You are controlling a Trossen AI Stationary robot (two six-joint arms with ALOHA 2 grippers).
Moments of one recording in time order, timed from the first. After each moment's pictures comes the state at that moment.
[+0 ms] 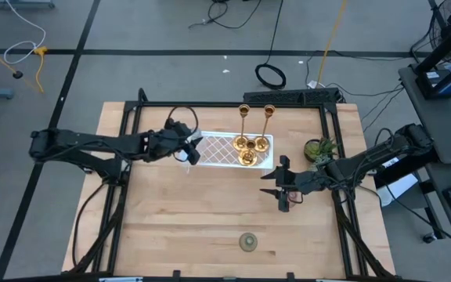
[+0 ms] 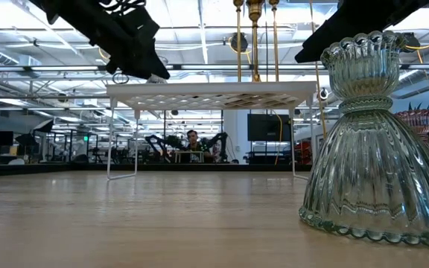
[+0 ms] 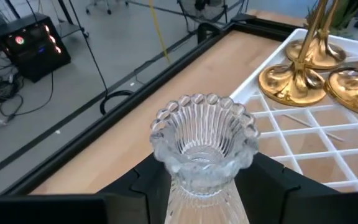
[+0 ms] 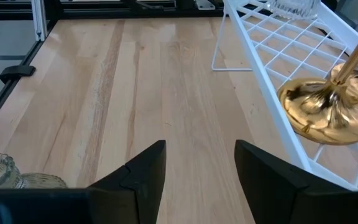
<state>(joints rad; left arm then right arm) 0.09 1.17 0.75 -0.09 -0.50 -0.23 0.37 1.11 0.65 -0.05 0.39 0.24</state>
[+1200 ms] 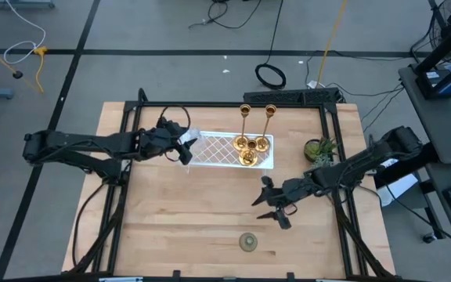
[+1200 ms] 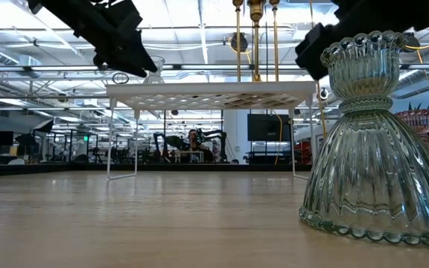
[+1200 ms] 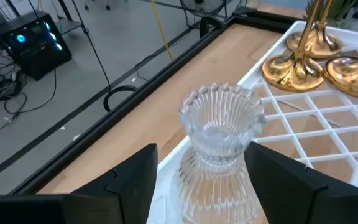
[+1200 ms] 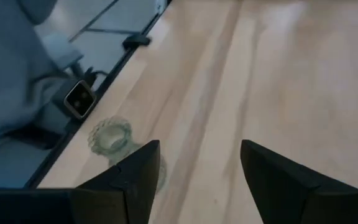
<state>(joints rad) 0.08 1.05 0.74 -0.22 -0.50 -0.22 0.37 1.34 0.65 0.20 -0.05 0.16</state>
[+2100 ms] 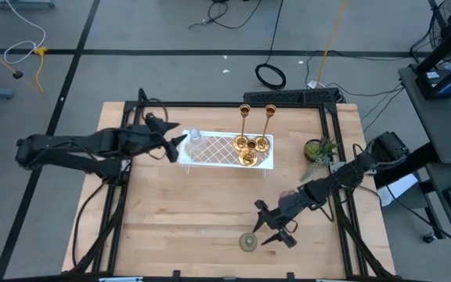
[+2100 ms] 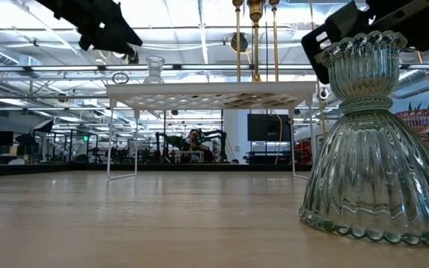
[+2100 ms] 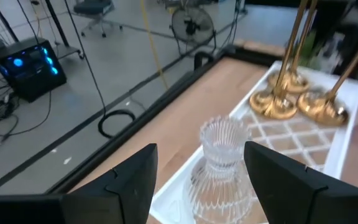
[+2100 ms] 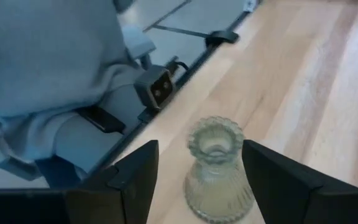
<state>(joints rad) 0.08 0.85 0.74 -0.29 -0.49 -0.18 0.48 1.54 0.65 0.46 -0.21 0.12</state>
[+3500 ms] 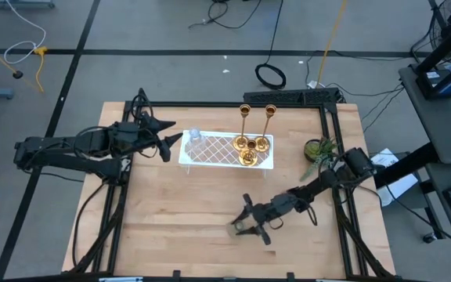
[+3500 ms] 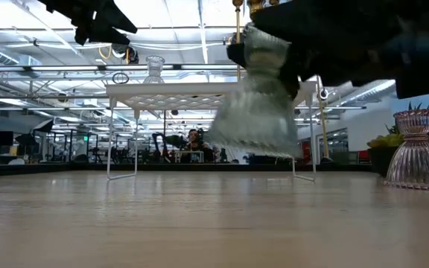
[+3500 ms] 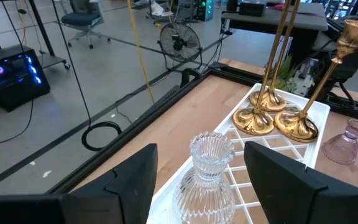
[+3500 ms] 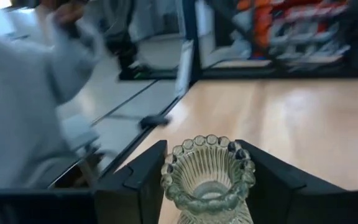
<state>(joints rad) 0.08 0.76 0.74 -0.29 -0.44 -0.19 0.43 1.92 0.65 1.21 -0.01 0.18</state>
